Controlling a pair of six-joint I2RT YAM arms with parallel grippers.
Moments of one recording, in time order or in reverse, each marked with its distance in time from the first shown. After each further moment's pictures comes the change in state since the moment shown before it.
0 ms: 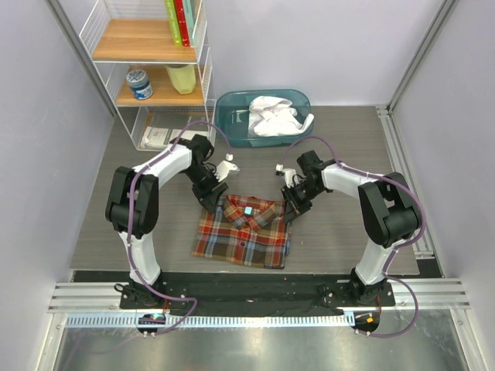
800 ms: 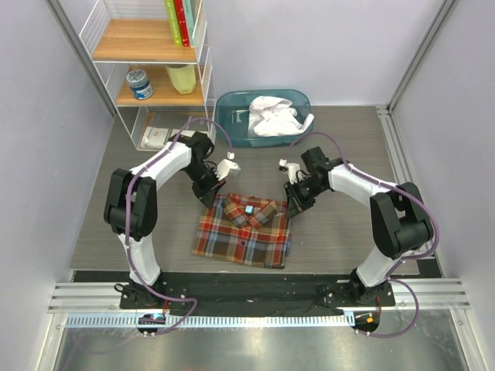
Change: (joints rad) left arm -0.011 -0.020 0.020 -0.071 0.021 0.047; right arm -0.006 -0.096 -0.009 -0.016 0.024 0.017
